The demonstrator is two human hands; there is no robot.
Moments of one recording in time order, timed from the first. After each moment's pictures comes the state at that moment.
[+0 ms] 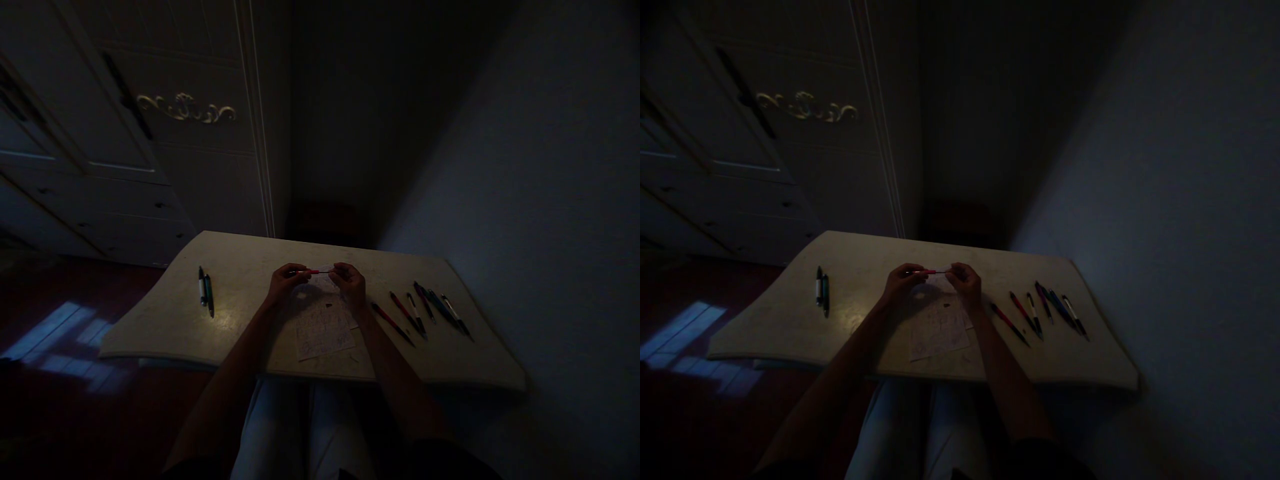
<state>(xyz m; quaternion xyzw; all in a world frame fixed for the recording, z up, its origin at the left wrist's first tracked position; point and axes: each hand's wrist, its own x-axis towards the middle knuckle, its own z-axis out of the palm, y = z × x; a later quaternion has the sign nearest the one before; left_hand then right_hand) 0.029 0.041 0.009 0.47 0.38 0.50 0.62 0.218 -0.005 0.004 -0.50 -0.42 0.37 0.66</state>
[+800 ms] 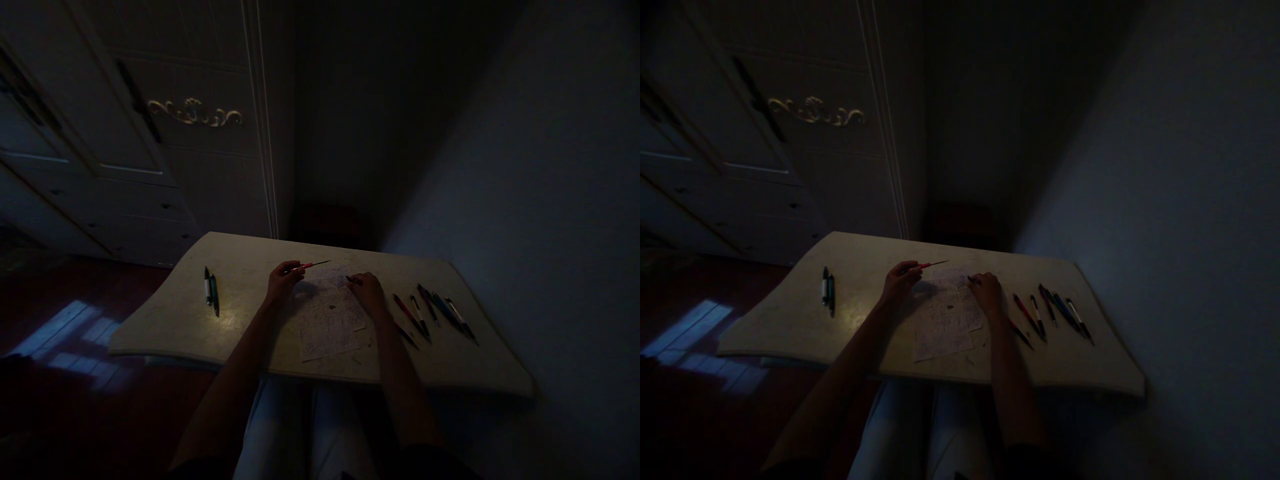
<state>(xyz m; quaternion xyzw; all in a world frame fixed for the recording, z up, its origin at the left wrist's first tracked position) 0.023 0.047 0.012 0.34 0.35 0.57 0.65 0.279 -0.009 -0.012 -0.72 -0.62 0.08 0.31</state>
